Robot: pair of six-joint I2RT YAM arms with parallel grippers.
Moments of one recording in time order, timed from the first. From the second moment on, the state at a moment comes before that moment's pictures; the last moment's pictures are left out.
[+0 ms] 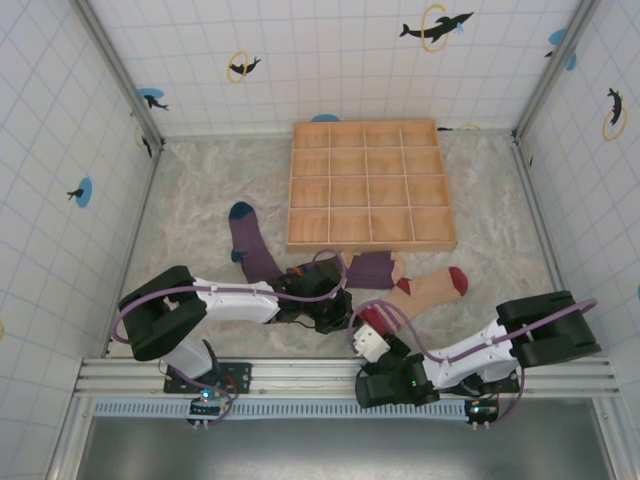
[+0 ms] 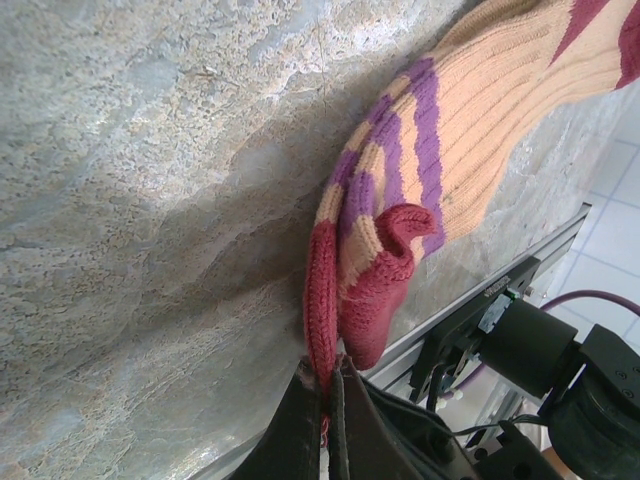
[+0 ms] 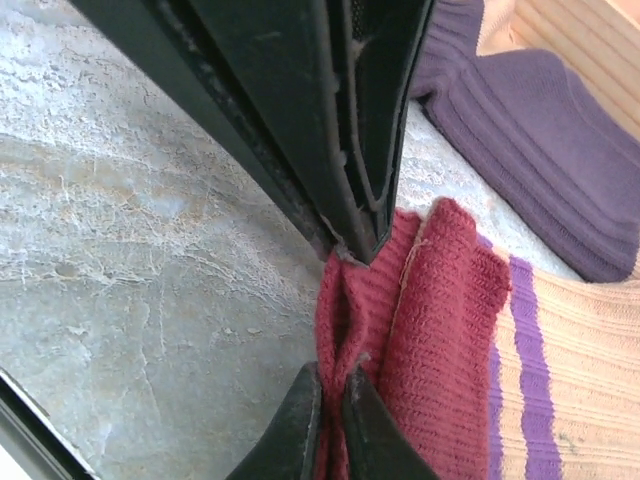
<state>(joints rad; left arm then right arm) -1.09 1.57 0.66 0.06 0.44 -1.34 1.81 1.39 0.37 -0.21 0.91 0.71</state>
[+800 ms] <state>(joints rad) -1.06 1.52 0.69 0.05 0.32 -1.25 1.50 0.90 0.11 0.00 0.49 0.73</state>
